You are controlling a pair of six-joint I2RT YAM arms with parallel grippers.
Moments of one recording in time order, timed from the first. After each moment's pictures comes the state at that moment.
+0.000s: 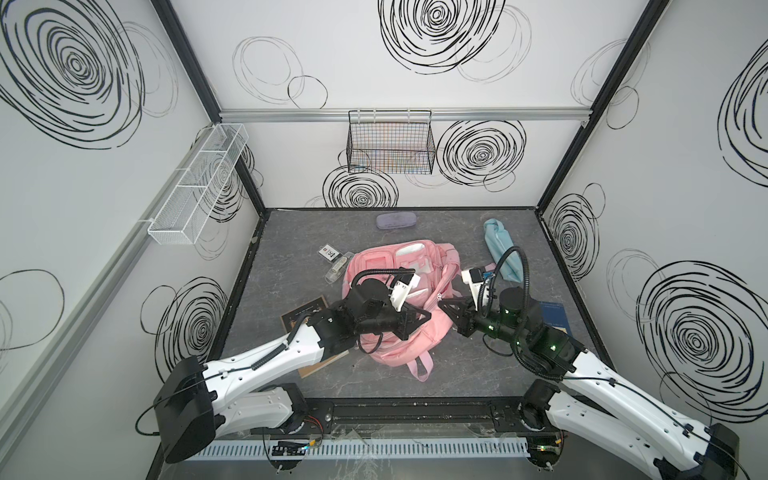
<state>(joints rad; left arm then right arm) -0.88 1.15 0.78 -0.05 0.35 -0.56 0.70 0.76 0.59 -0.19 -0.22 0.48</state>
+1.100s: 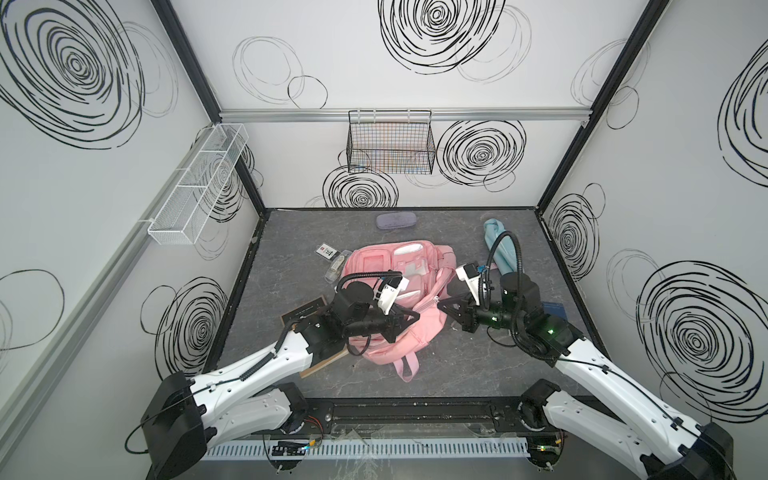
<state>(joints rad) -0.79 1.04 0.68 -0.08 0.39 -0.44 0.51 0.85 0.67 -0.30 -0.51 0.34</state>
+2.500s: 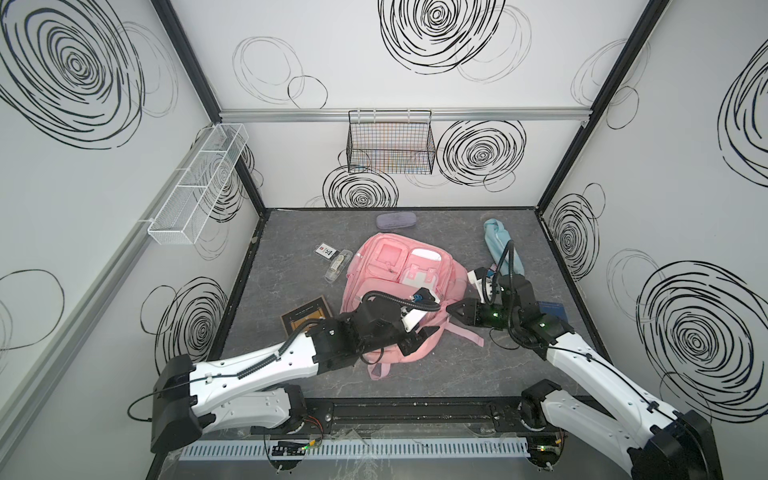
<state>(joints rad) -1.09 1.14 0.85 -0.17 -0.03 -0.05 0.41 0.92 0.56 -0.29 -0.57 0.64</state>
